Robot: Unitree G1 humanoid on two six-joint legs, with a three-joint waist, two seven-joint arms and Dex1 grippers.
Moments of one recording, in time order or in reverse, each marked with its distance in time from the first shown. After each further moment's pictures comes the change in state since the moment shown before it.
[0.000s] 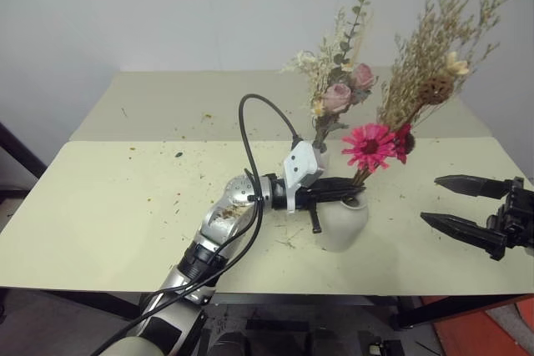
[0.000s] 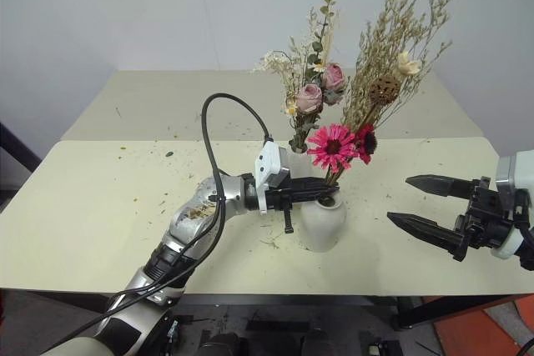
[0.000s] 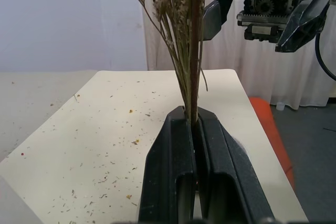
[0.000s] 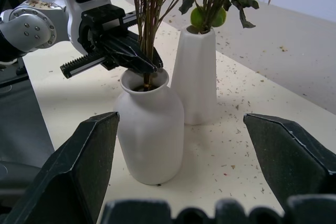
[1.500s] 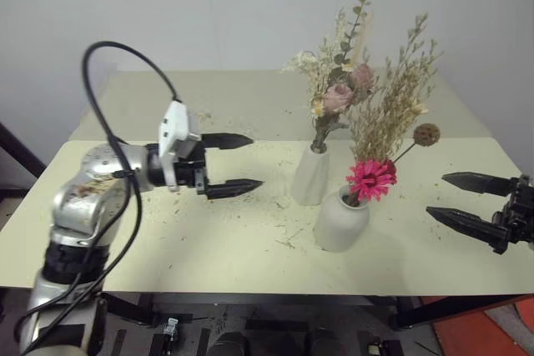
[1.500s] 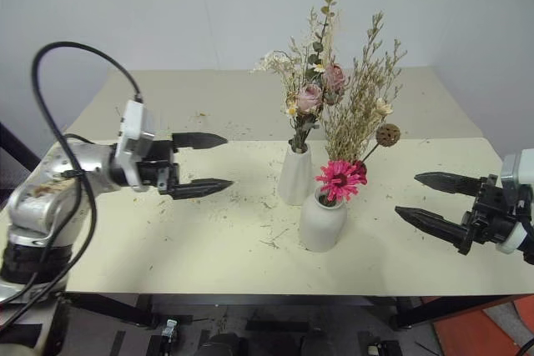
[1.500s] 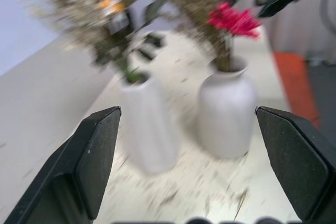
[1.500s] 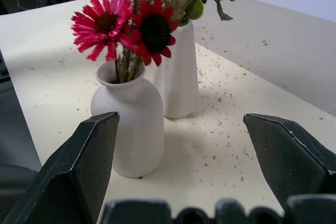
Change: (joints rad) left arm 0.082 0.627 0.396 -0.274 -0.271 0.261 -0.193; right arm -0.040 0.000 0.019 0.099 -0.060 -0.034 0.025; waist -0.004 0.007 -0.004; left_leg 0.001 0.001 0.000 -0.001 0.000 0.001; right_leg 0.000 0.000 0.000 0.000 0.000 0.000
